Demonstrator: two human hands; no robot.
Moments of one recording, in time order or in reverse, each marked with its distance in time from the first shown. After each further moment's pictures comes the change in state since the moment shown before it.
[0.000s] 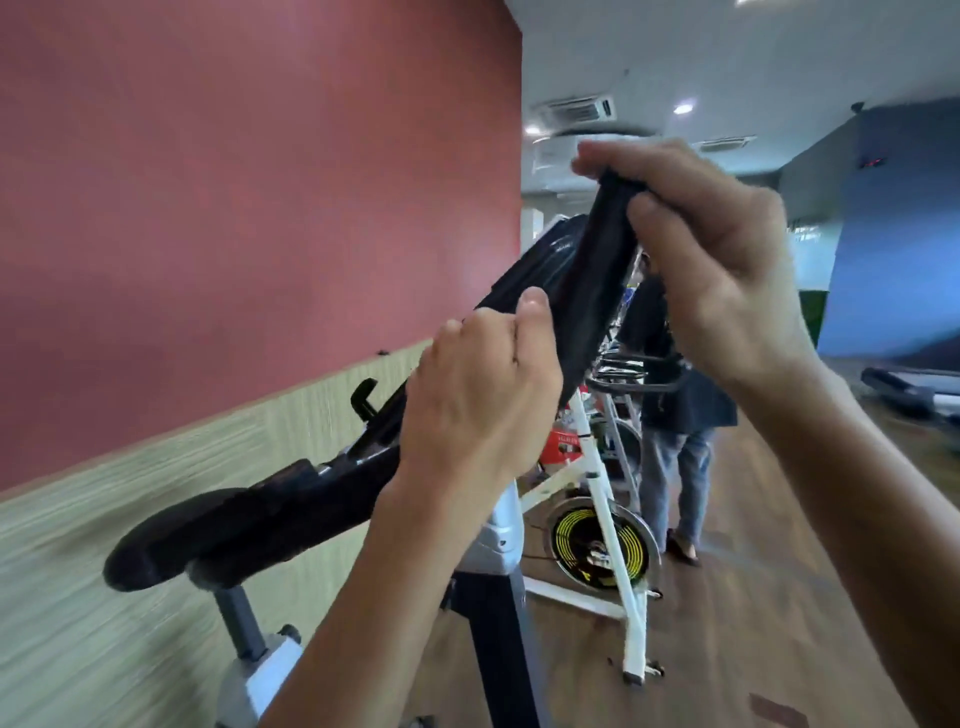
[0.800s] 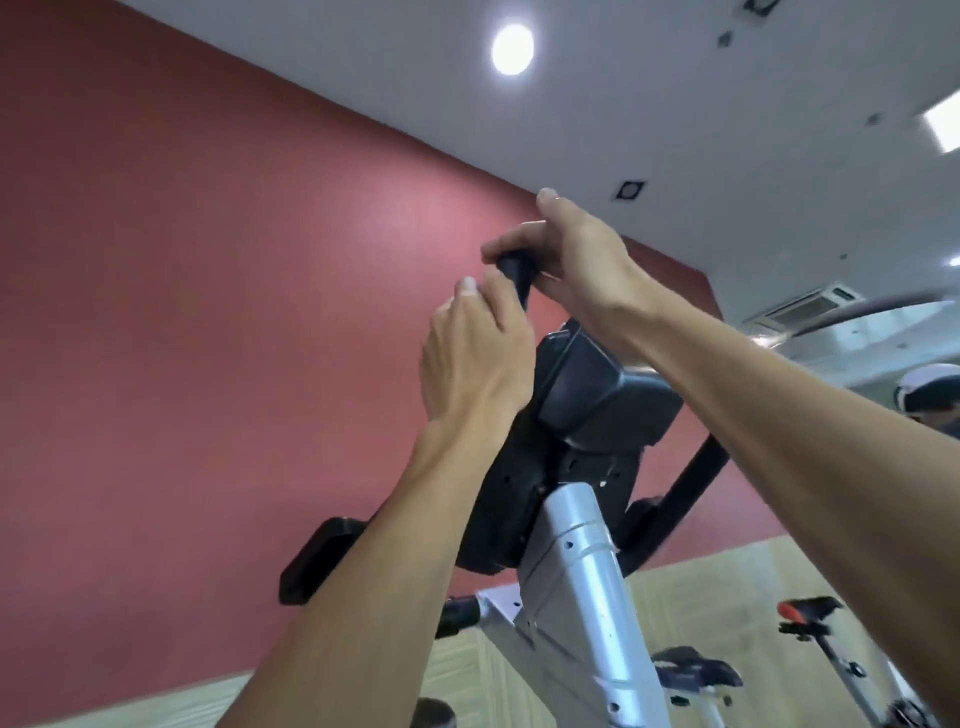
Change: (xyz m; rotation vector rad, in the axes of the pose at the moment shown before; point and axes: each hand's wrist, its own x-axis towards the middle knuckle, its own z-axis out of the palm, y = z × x) left_hand -0.006 0.047 0.053 0.497 0.658 0.241; right_hand 0.010 0.031 0.004 0.840 -0.049 0.037
